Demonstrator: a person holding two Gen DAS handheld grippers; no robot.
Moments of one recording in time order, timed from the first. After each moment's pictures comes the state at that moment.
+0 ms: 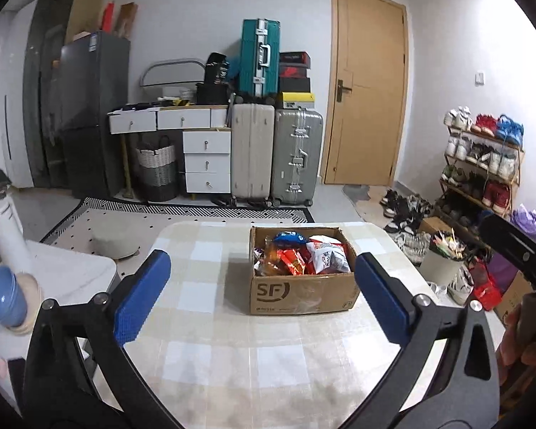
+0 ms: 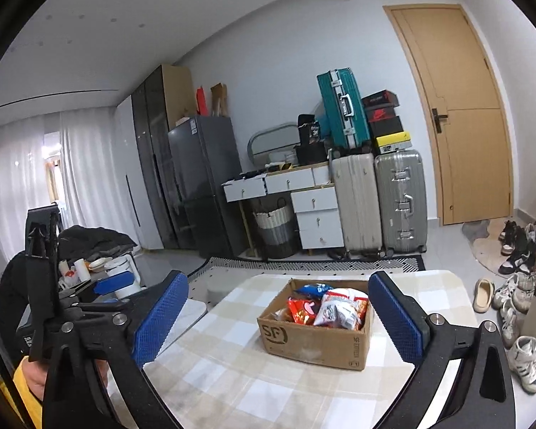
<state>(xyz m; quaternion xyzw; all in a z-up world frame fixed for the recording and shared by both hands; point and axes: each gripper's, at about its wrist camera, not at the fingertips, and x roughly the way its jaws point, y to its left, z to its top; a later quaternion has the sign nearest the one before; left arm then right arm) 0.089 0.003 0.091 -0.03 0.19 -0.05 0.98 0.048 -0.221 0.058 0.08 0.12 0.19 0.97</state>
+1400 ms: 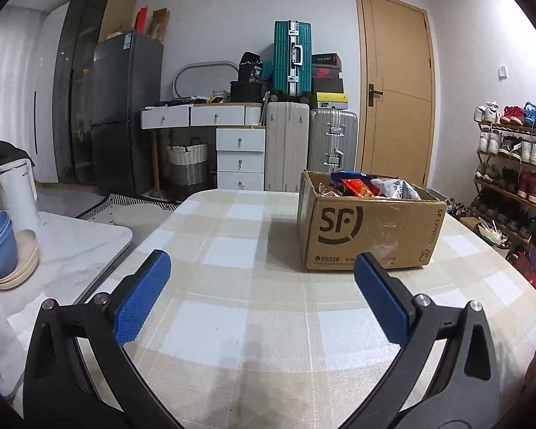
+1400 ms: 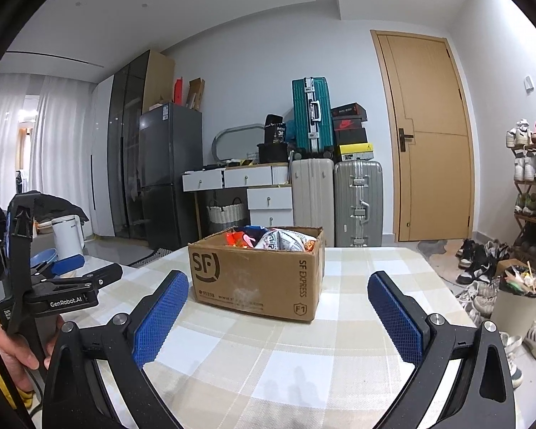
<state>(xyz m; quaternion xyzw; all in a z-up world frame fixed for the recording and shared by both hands) 0.128 0.038 -0.116 -0.03 0.16 0.02 0.99 0.045 -0.229 -0.119 0.01 0.09 0.10 0.99</state>
